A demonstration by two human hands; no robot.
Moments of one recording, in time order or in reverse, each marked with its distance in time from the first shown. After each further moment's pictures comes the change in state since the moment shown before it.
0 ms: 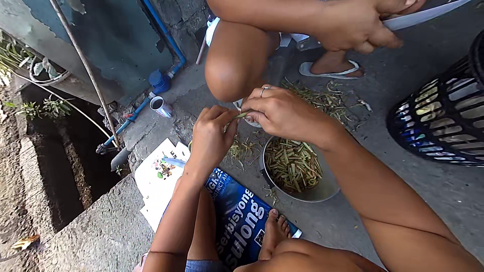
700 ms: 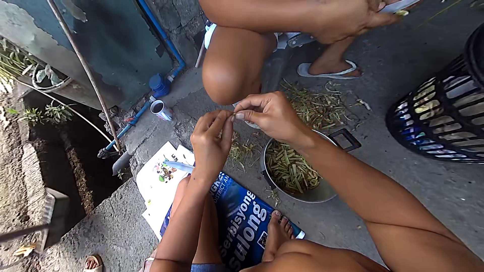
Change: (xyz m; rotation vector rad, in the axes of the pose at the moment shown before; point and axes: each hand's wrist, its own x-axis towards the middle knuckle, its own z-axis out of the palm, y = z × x) left_hand -0.011 0.001 0.015 -0.096 0.282 -0.033; right_hand 0.006 -0.011 0.027 0.742 0.291 0.317
